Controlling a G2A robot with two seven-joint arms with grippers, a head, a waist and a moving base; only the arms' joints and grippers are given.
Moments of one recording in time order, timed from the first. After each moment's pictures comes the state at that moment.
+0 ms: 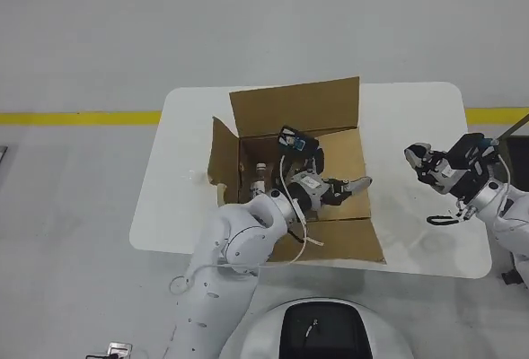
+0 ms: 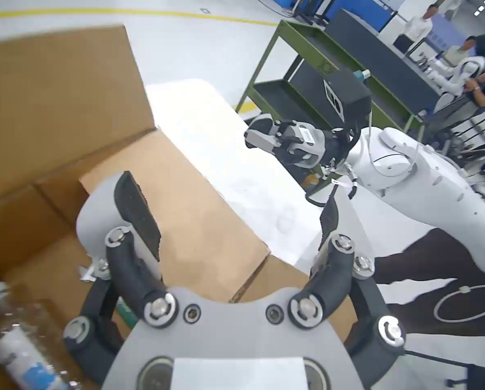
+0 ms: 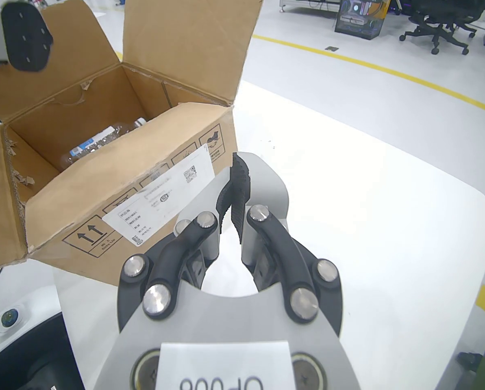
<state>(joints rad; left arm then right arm) 0.92 -1.50 -1.08 -1.72 0.80 -0.19 -0.74 -1.17 -0.92 1.45 -1.51 -0.89 -0.61 0.04</state>
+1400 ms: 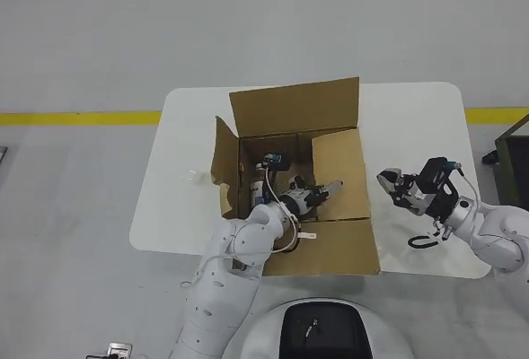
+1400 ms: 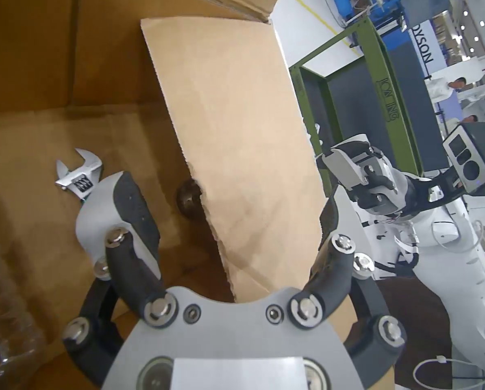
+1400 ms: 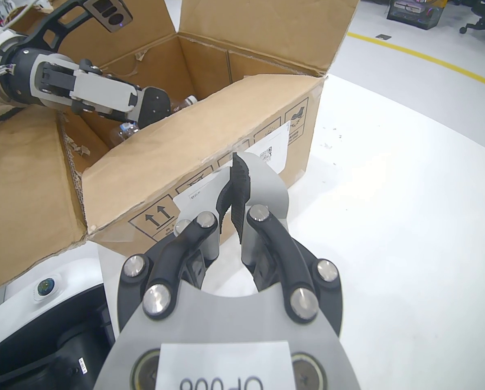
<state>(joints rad) 0.95 -1.50 -1.11 -1.51 0.72 0.00 -0.66 -1.20 -0.95 1.37 -1.54 -0.93 -0.67 0.04</state>
